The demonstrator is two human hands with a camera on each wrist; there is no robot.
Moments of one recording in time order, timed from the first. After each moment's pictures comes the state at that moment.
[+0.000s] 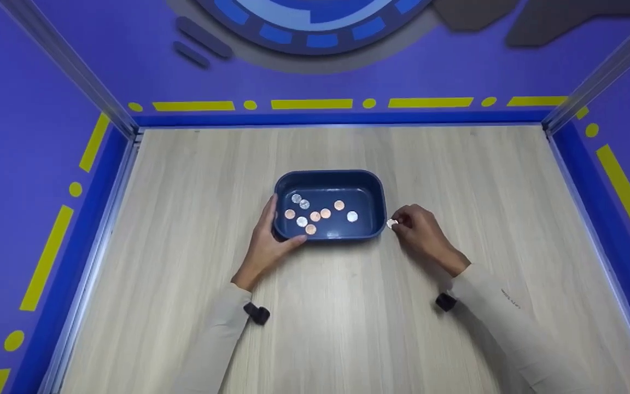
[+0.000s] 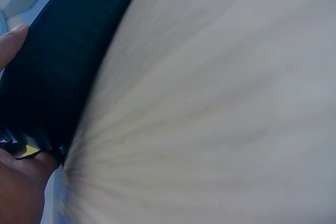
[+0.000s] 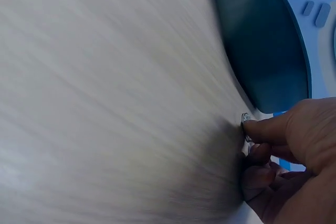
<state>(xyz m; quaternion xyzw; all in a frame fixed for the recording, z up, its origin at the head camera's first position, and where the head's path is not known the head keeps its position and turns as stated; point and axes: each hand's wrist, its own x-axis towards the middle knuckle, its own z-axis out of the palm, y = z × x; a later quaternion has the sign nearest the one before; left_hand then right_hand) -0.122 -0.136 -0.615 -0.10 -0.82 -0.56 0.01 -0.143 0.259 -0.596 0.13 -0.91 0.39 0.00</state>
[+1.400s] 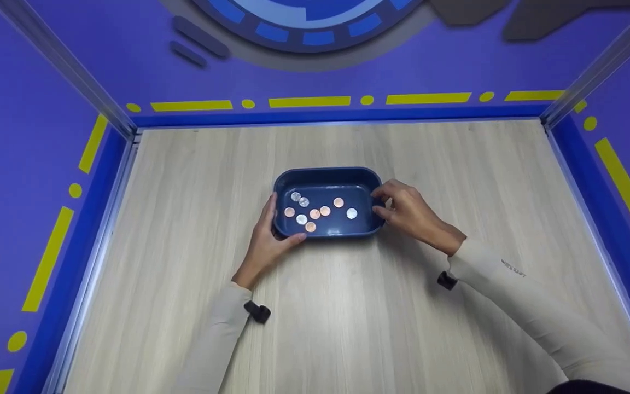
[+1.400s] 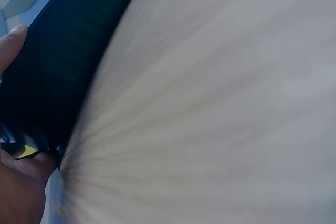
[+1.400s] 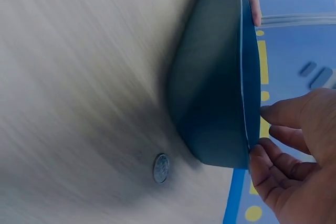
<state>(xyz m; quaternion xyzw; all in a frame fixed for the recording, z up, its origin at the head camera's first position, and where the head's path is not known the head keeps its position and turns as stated) -0.120 -0.136 -0.613 -0.09 -0.82 -0.56 0.00 -0.159 0.220 -0.527 0.23 -0.90 0.37 0.00</state>
